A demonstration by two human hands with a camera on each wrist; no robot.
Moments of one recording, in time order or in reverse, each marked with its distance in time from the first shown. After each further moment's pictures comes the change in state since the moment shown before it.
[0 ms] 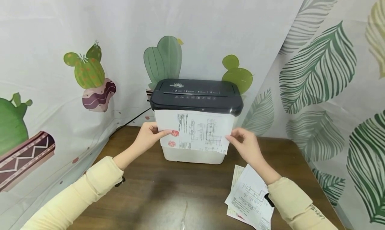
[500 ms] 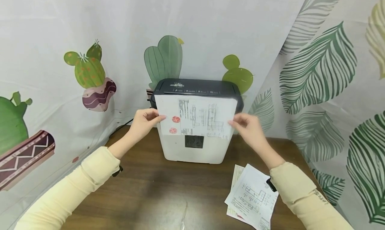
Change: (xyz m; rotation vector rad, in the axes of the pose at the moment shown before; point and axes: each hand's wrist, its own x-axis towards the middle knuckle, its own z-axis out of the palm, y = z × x) left_hand 0.023 0.014 -0.024 0.079 0.093 0.064; right_hand 0.036 -0.012 -0.019 -0.058 -0.019 0.016
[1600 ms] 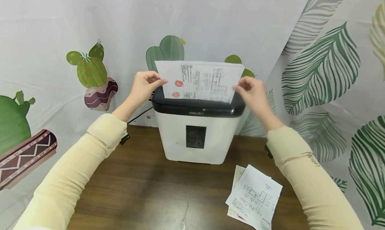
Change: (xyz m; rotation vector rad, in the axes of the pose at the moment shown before) left_hand 0.084 0.048 -0.028 0.082 0.098 0.079; right_hand 0.086 -0.024 -0.023 -0.097 0.123 -0.105
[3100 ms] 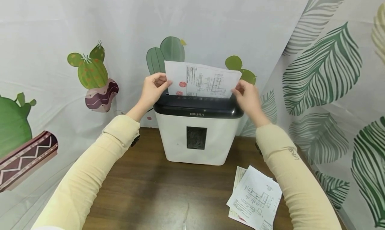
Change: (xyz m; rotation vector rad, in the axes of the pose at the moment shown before) left_hand 0.009 -0.023 0.026 -0.007 0.066 -0.012; right_hand 0.006 0.022 0.024 -0.106 -0.038 0.053
